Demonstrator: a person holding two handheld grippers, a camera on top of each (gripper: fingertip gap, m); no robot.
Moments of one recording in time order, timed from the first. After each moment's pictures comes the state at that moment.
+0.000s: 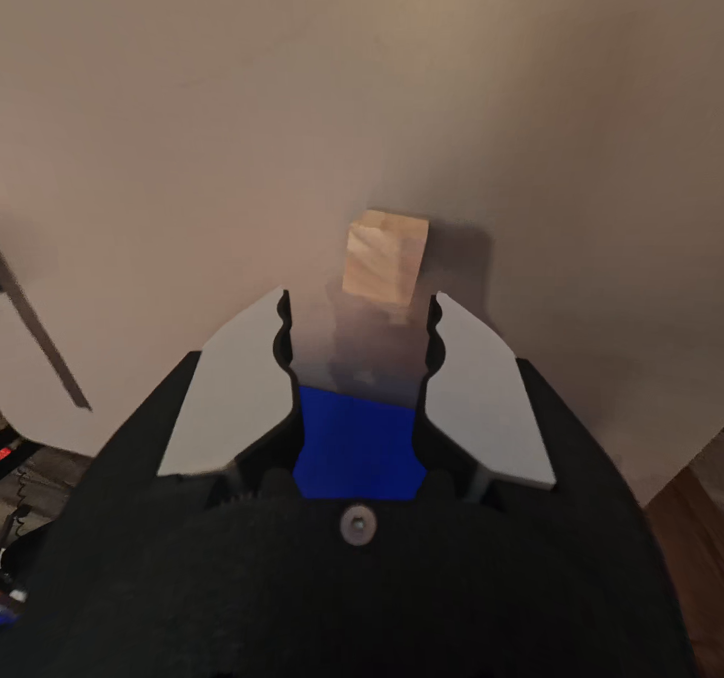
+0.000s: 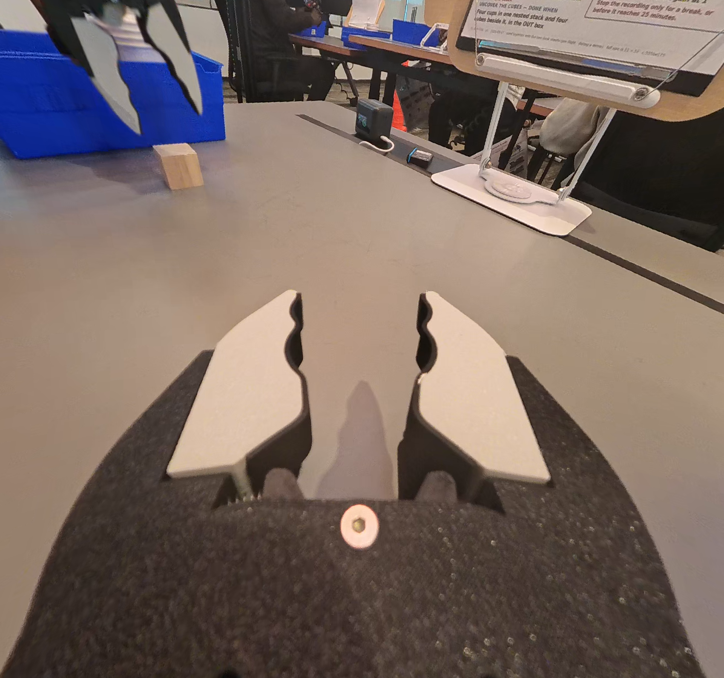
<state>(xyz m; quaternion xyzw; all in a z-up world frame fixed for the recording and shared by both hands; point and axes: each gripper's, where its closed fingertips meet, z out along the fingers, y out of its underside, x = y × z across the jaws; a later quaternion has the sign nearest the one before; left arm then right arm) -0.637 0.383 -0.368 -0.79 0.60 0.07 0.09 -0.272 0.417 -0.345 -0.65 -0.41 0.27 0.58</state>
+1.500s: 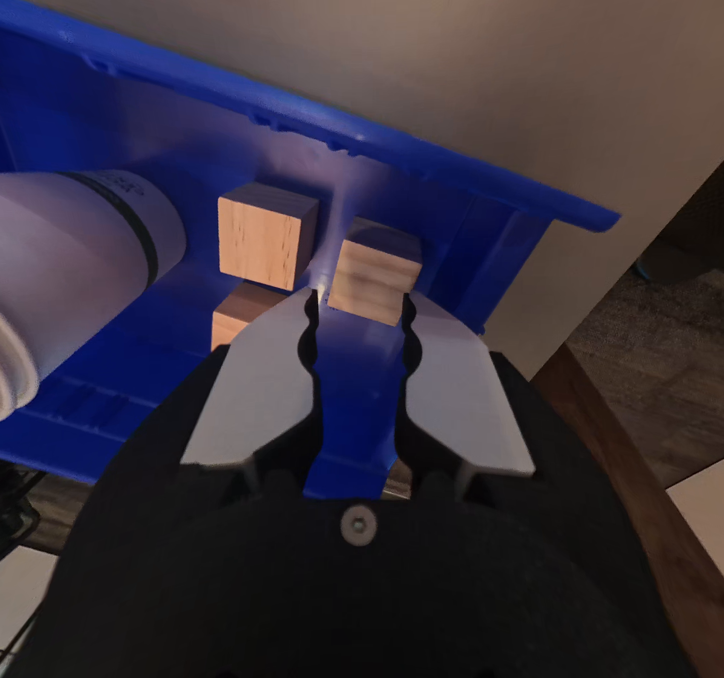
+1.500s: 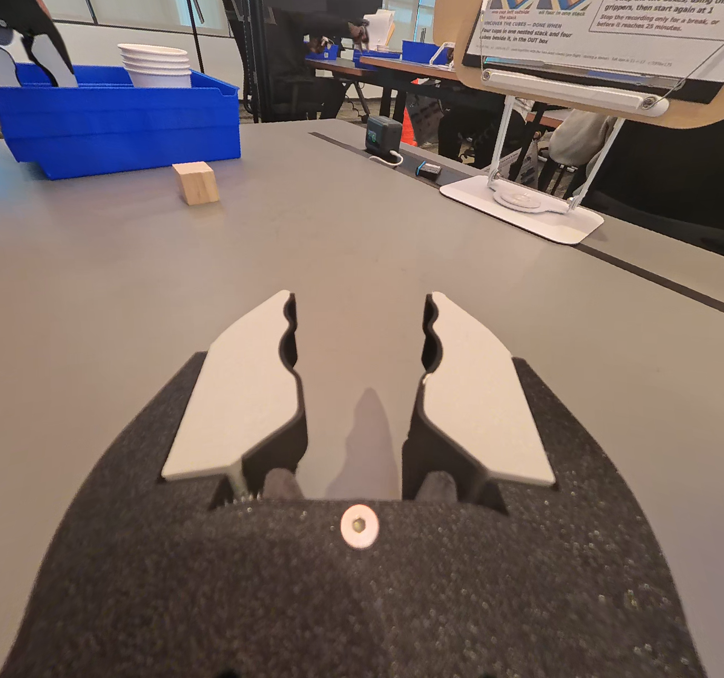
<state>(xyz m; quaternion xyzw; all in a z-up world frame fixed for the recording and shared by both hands) -0.796 0.243 -0.380 -0.85 0.52 0.06 0.03 -0.275 0.417 -0.341 -0.64 -0.41 0.30 0.58</state>
